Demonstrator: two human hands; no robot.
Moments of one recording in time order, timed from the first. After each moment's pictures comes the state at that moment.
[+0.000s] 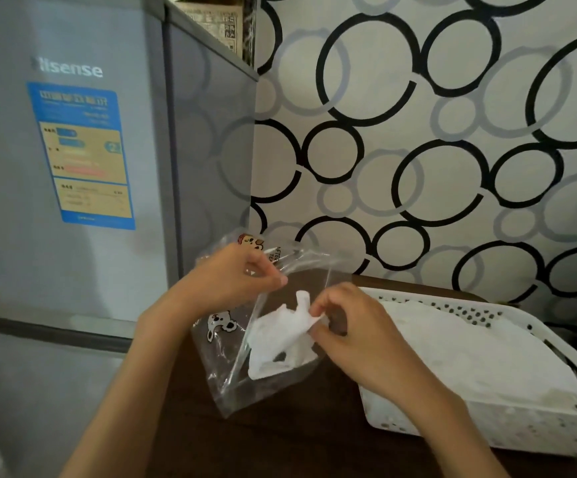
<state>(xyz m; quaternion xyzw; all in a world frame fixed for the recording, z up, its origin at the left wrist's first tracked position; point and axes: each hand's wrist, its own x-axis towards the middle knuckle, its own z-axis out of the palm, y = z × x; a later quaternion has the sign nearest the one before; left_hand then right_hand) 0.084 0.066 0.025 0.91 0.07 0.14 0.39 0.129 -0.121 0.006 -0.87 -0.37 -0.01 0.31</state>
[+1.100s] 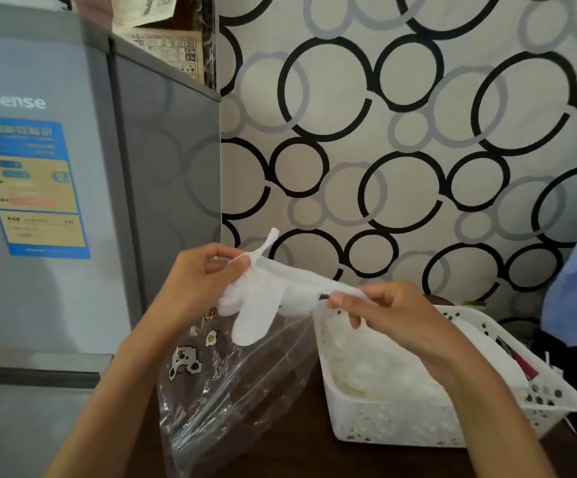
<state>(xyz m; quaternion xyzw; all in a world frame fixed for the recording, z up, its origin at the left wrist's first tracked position) 0.095 0.040 0.034 0.76 0.12 0.31 0.56 0.162 -0.182 0.044 -0.82 -0.26 0.09 0.49</state>
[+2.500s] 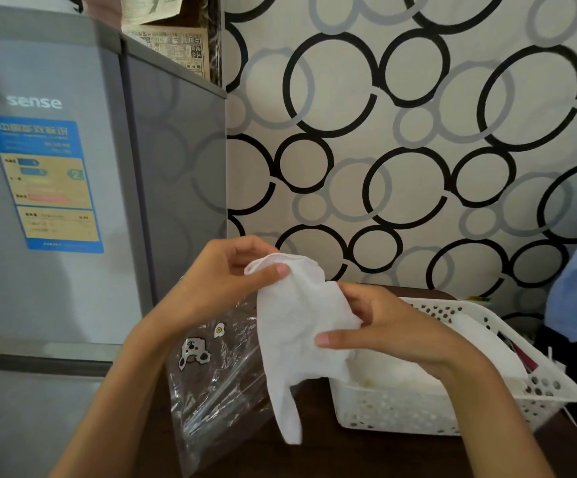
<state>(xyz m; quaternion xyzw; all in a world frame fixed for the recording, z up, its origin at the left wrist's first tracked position) 0.076 0.025 0.048 0.81 -0.06 0.22 0.55 0.154 -0.177 0.042 -0.76 -0.38 0.22 0.47</state>
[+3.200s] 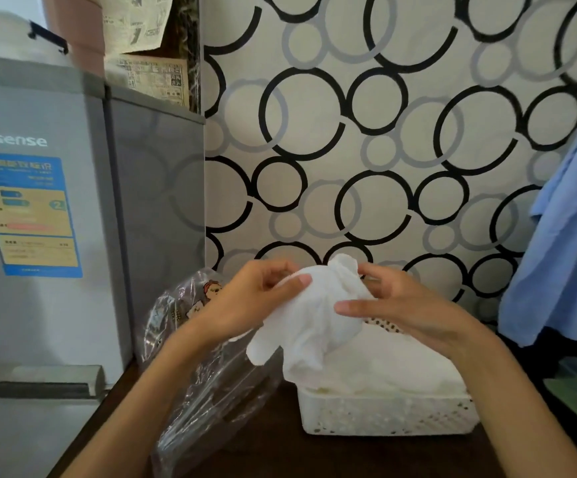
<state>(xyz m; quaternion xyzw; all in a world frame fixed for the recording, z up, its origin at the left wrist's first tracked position) 0.096 -0.021 0.066 0.84 -0.12 0.18 0.51 0.160 -0.228 0.089 -0.76 -0.31 0.19 0.53</state>
